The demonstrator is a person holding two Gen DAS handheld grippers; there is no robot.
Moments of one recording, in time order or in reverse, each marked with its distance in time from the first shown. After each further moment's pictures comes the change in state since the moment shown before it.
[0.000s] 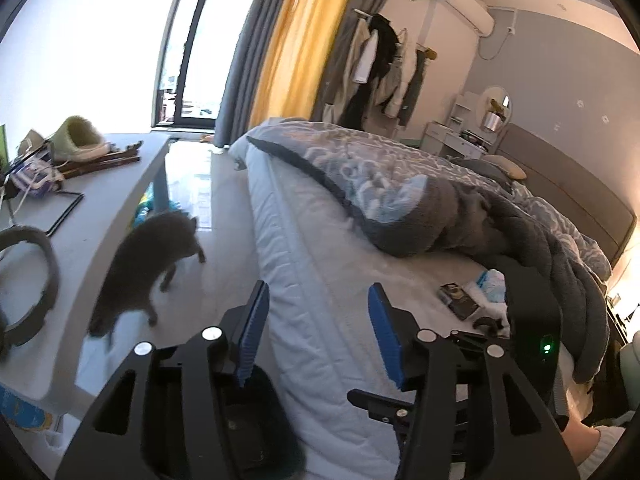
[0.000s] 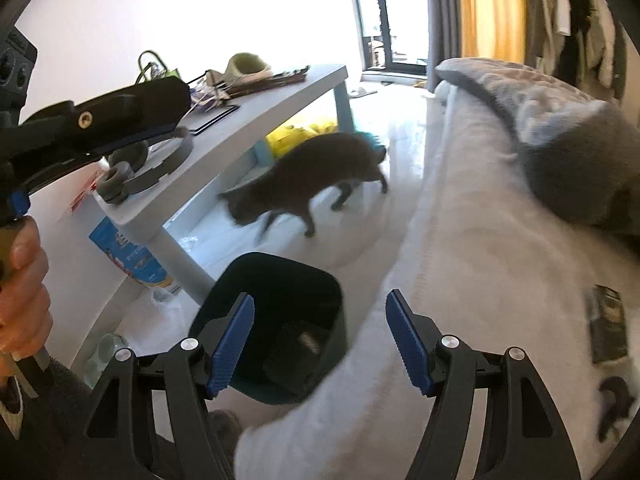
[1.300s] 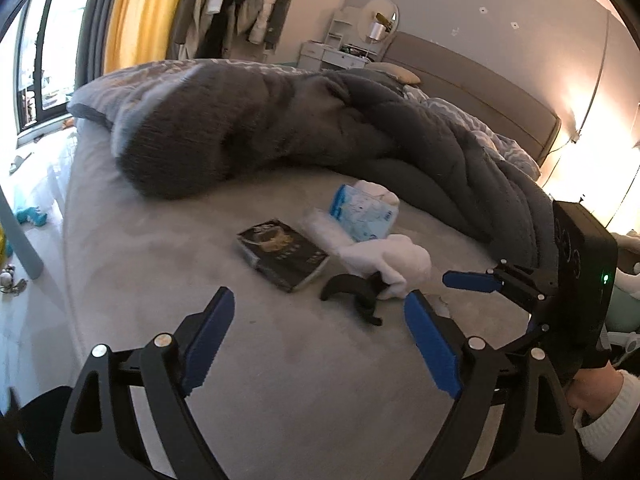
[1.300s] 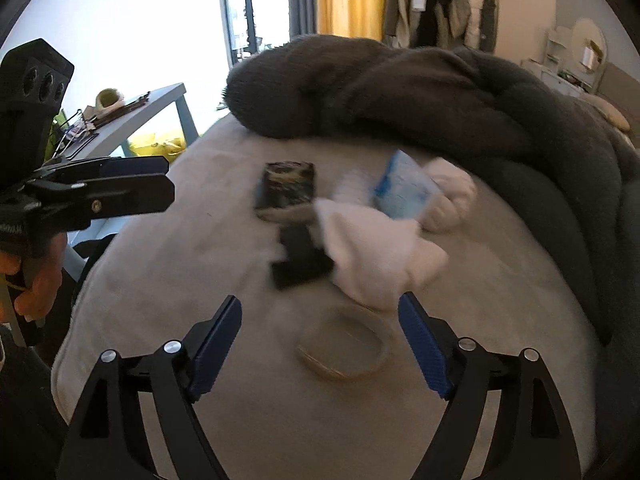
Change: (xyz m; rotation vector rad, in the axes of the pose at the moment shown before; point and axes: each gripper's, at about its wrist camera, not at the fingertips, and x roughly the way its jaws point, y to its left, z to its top) left arm 0.148 -0.192 -0.047 0.229 0.254 -0.362; right arm -0.136 -0.188 -0.139 0.206 -0.042 -0.357
